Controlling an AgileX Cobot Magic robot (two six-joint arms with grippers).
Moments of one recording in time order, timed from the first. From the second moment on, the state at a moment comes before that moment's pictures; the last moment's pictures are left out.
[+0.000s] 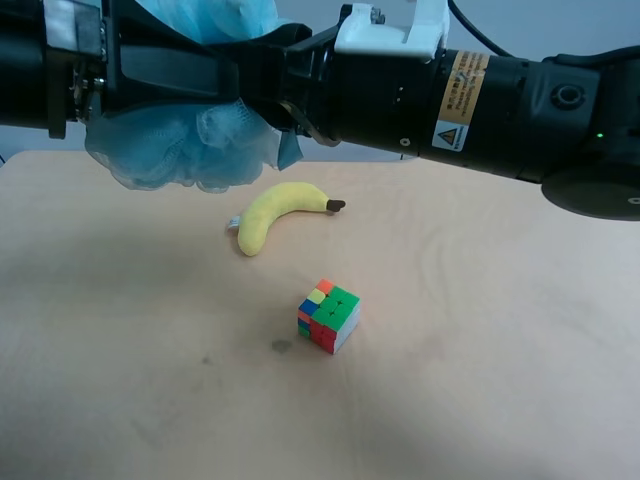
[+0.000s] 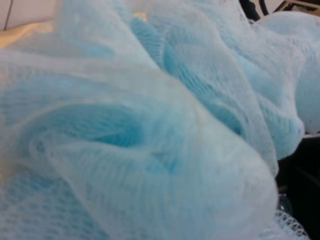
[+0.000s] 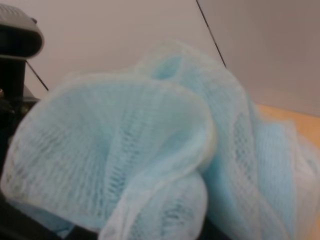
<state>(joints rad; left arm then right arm) -0.33 1.11 -0.78 -1.30 0.62 0.98 0.74 1.42 -0.77 -0.64 -0.70 0.93</state>
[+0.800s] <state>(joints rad) -0.33 1.11 -0.78 -1.30 0.61 0.98 0.74 1.41 -0.77 -0.62 -0.67 0.93</state>
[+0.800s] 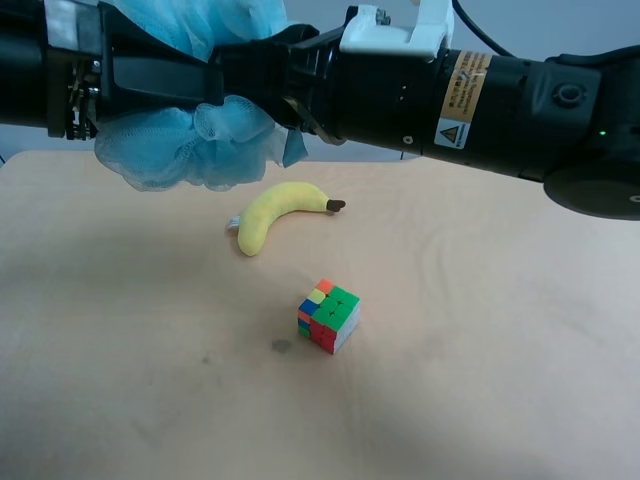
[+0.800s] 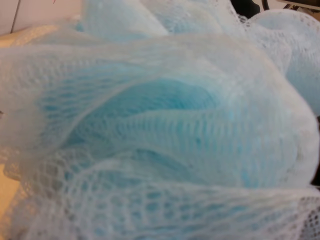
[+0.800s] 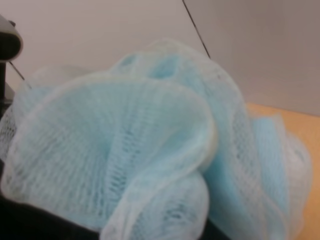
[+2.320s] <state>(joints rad) -0.33 1.09 -0.78 -1.33 0.59 0.98 0.72 1.42 -0.77 -0.53 -0.70 0.88</state>
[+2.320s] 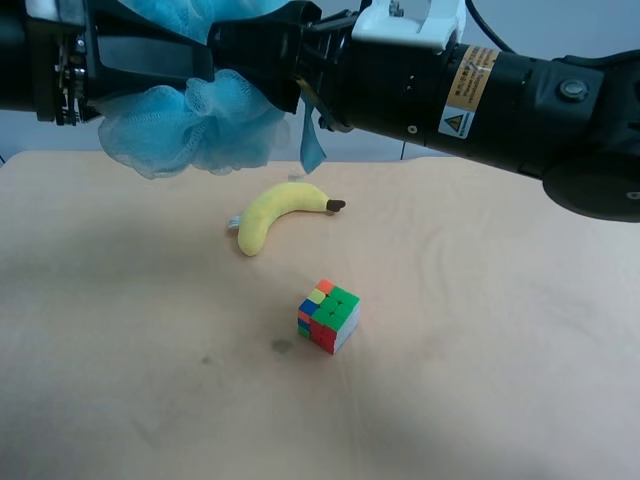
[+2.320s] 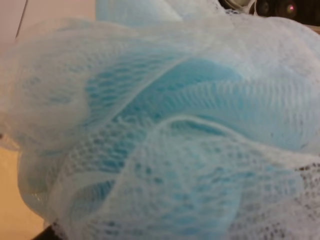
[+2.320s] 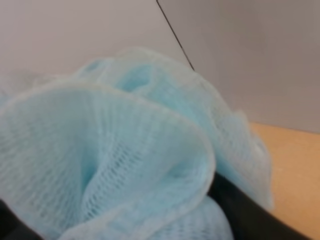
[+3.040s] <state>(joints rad) -0.33 1.08 -0.79 -1.25 0.58 0.99 0.71 1.42 -0.76 -0.53 -0.69 0.87</state>
